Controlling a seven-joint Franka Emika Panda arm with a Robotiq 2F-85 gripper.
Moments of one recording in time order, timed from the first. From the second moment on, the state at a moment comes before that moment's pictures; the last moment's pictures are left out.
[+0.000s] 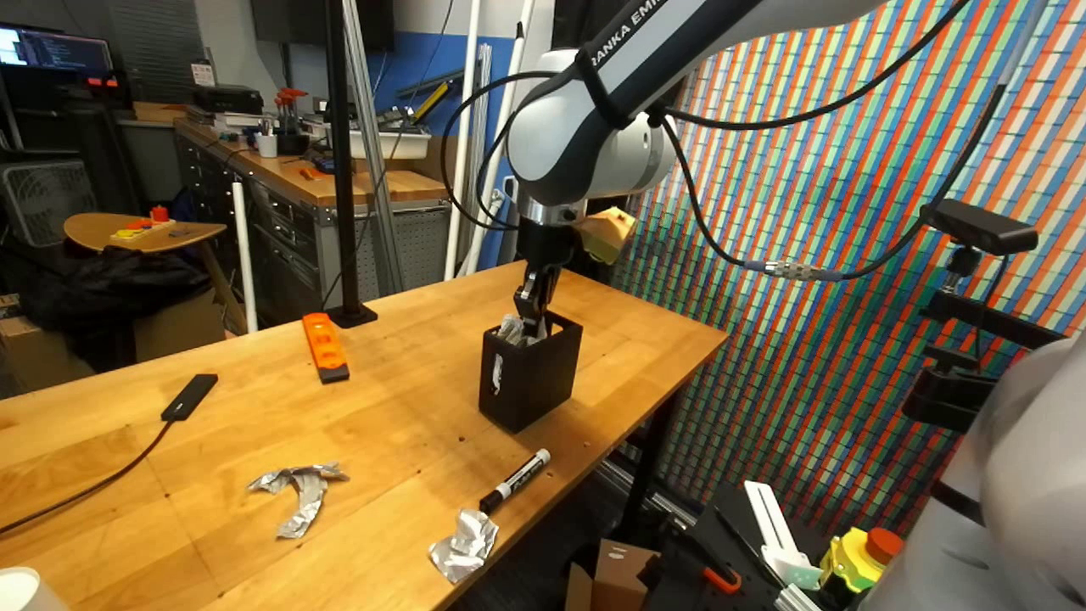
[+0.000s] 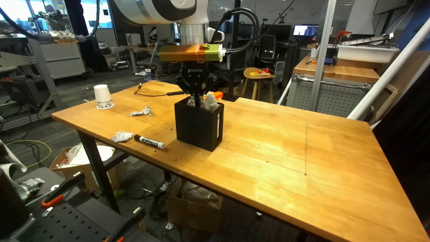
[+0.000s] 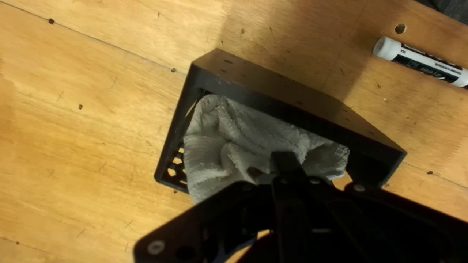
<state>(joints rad) -0.08 -0.05 -0.08 -2.40 -0.07 2.42 -0.52</state>
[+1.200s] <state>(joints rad) -0.10 0.14 -0.08 -2.35 0.07 2.46 -0.53</state>
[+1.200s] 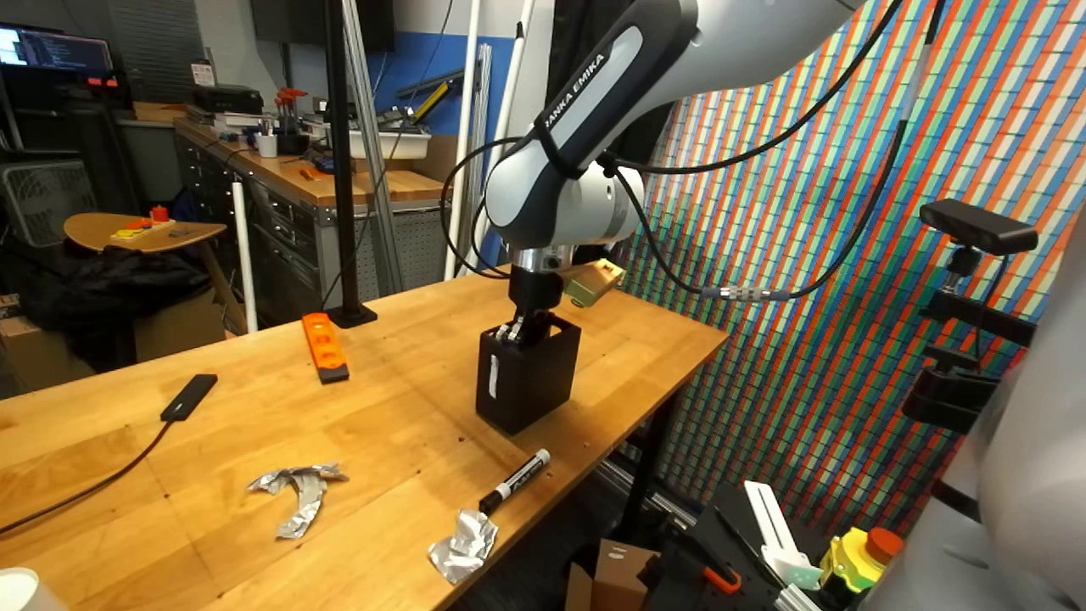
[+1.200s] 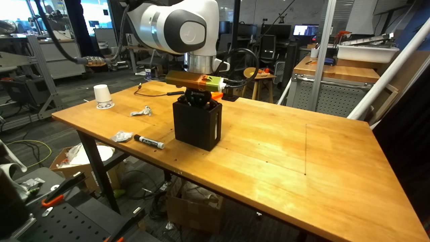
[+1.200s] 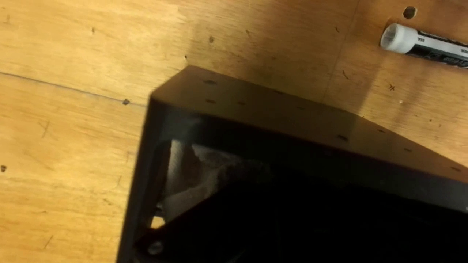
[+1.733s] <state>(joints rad) -0.11 0.11 -0.08 -2.35 0.08 2.45 -0.55</state>
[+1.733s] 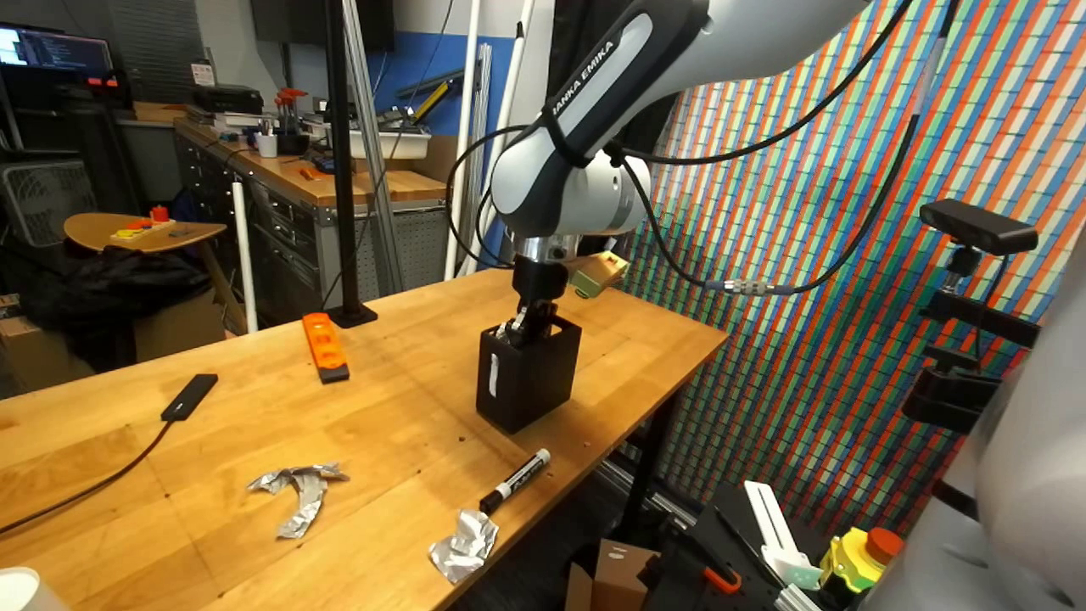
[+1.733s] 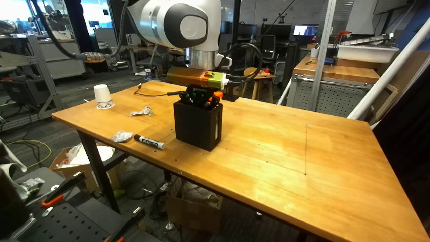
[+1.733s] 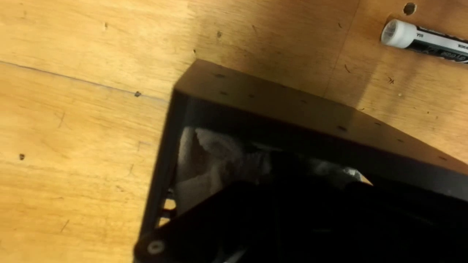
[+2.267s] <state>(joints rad) -0.10 -0.01 -0.07 -2.33 0.02 2.44 -0.55</state>
